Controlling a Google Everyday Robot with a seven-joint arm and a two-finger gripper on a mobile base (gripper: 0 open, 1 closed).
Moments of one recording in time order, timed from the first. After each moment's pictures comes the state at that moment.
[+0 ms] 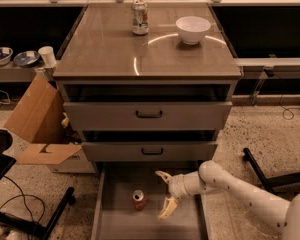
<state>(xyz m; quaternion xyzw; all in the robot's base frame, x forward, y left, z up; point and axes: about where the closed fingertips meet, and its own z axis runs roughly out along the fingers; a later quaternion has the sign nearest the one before) 0.515 -0.030 0.336 -0.61 0.62 0.35 0.34</state>
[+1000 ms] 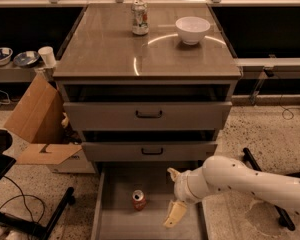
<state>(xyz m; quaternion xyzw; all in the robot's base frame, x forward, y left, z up) 0.443 -0.058 0.488 -0.61 0.73 0.21 0.24</state>
